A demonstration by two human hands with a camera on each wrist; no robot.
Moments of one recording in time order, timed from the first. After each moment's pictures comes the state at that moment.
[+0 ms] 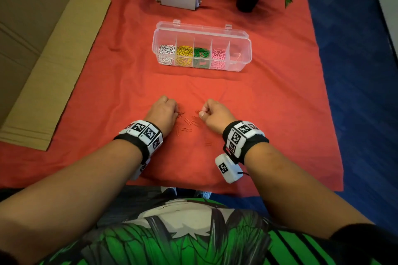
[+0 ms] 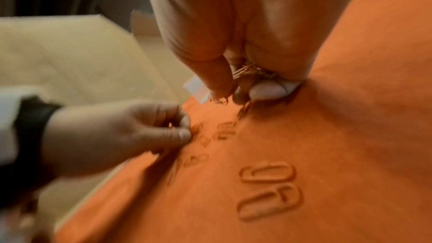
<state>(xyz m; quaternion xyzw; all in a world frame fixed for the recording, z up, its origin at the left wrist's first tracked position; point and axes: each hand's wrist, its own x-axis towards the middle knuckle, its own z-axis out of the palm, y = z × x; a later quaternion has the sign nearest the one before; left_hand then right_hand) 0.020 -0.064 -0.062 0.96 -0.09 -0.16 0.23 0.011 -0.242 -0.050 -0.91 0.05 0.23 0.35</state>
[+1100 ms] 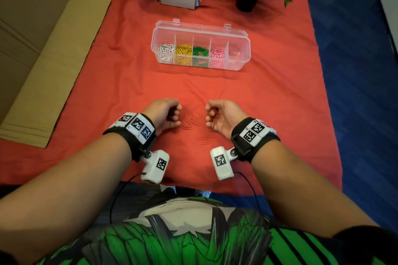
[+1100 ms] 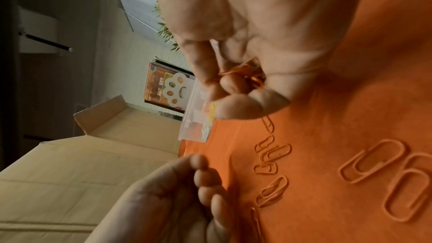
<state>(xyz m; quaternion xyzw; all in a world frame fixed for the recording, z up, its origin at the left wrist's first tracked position) 0.020 -0.079 -0.036 0.61 0.25 -0.33 0.67 0.008 -0.257 -0.035 -0.52 0.28 0.32 0.74</state>
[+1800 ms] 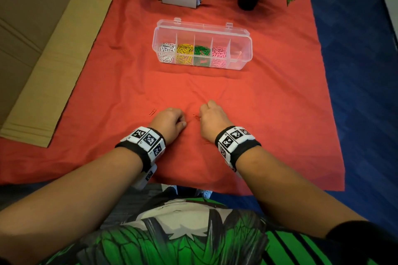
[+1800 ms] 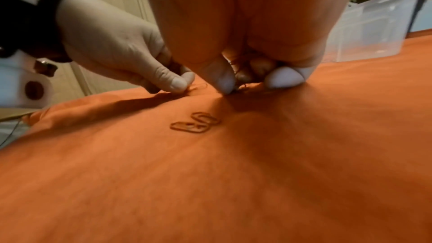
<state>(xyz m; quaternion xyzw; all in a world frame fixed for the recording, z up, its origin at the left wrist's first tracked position) -0.004 -0.075 -0.057 0.94 -0.10 -0.19 0.27 -0.004 -0.231 -0.062 -0.97 -0.06 0.18 0.16</state>
